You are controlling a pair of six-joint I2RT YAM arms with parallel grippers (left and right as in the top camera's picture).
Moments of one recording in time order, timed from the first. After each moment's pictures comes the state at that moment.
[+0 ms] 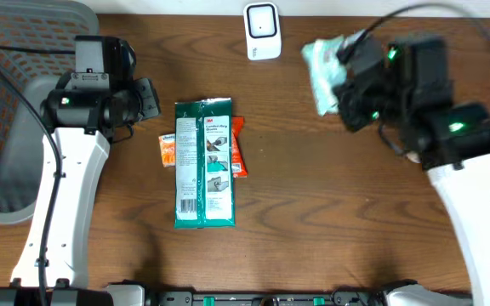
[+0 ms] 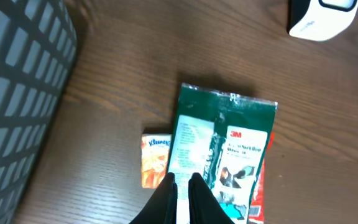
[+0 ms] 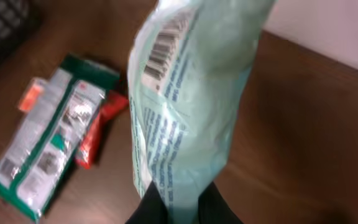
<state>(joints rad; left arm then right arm) -0.03 1.48 1.45 -0.96 0.08 -0.30 0.28 1.42 1.63 -1.00 -0.16 -0.17</state>
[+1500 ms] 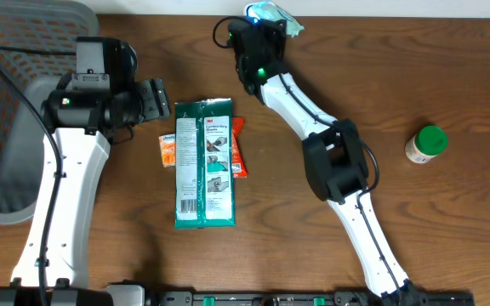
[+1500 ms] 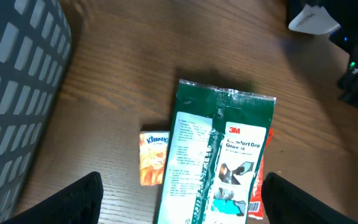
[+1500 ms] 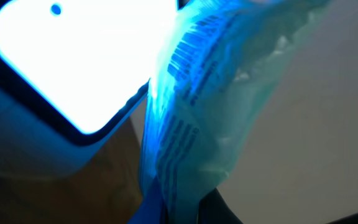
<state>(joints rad) -0.03 1.48 1.45 -0.97 0.10 -0.29 0.51 2.70 2.31 -0.06 0.93 -1.29</state>
